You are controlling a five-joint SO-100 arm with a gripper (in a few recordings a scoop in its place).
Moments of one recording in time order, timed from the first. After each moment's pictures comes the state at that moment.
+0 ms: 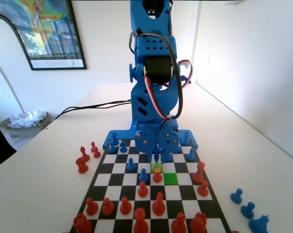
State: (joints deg) arm -1.4 86.1 131.3 32.6 -86.7
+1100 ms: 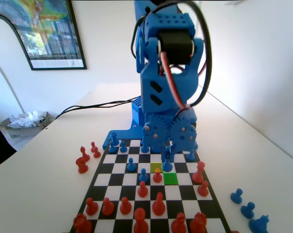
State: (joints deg) arm -6.1 77.3 111.7 46.9 -75.4
